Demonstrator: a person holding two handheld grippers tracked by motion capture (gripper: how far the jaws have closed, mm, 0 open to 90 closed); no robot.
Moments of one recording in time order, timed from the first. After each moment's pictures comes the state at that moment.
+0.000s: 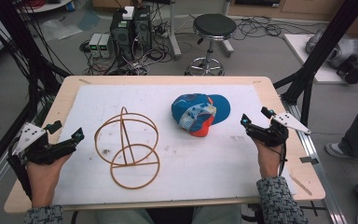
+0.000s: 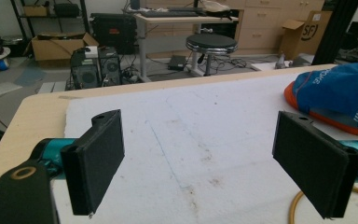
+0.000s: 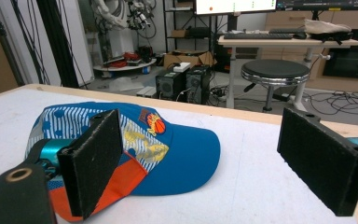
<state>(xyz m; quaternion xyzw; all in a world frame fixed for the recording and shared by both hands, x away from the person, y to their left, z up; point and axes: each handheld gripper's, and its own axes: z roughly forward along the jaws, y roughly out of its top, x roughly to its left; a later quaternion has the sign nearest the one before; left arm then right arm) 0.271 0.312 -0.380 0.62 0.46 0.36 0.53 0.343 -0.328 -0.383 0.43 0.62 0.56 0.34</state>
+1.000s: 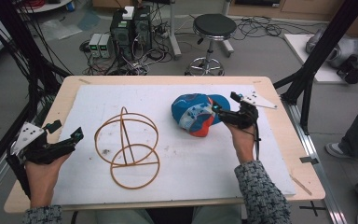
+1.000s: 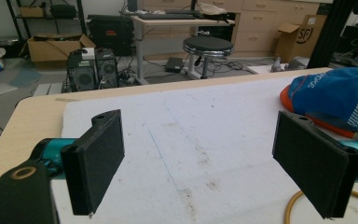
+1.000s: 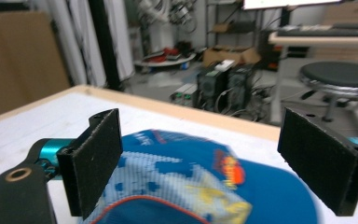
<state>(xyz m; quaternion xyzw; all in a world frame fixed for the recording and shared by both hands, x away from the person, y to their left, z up) 0.271 0.314 -0.378 0.62 0.46 0.35 0.54 0.393 -0.247 -0.363 0.38 0.66 0.58 0.28</state>
